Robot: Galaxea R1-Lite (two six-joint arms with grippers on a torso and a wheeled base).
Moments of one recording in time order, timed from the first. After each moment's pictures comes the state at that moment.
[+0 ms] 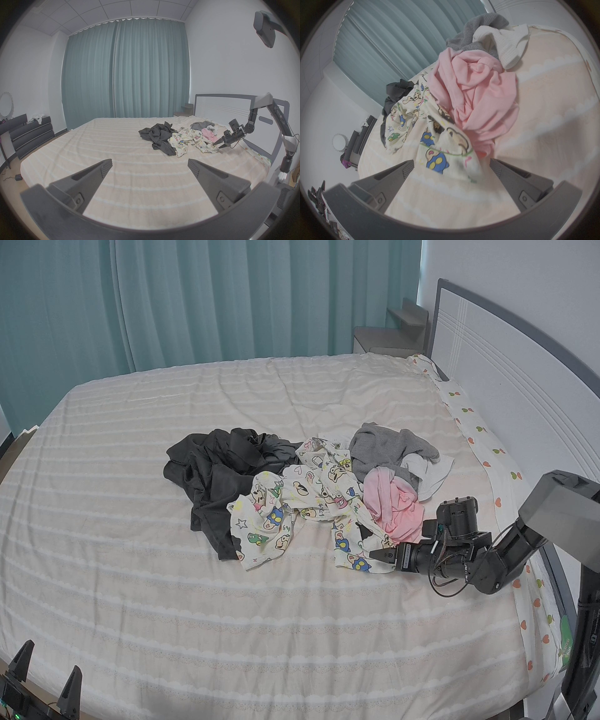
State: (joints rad) left arm -0.01 0.02 -0.02 0.02 -0.01 0.00; right arm 0.33 2.24 -0.92 -0.73 0.21 0.39
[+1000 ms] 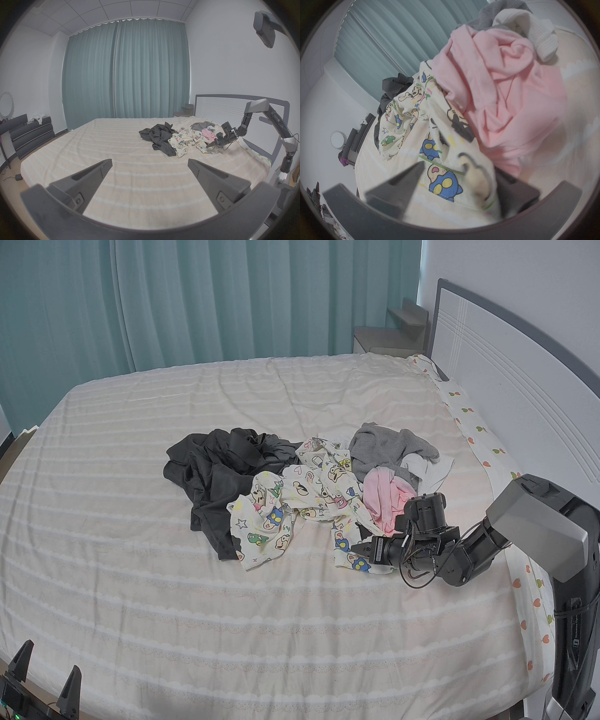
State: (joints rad) left arm 0.00 0.02 -0.02 0.02 -0.01 0.00; right arm 0.39 2.39 -1.18 -0.63 0.15 0.40
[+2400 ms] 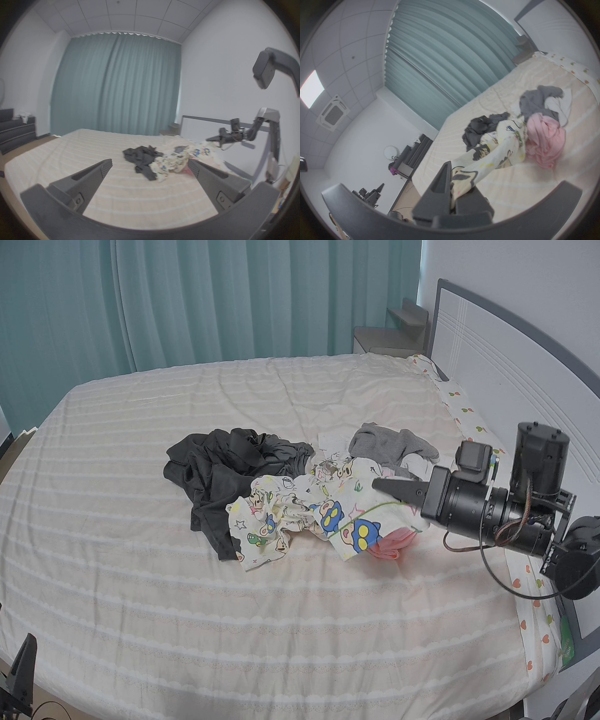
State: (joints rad) left arm -0.02 0.12 -0.24 -0.03 -0.12 -0.10; right arm 0.56 1.67 -0.78 -0.79 0.30 0.63
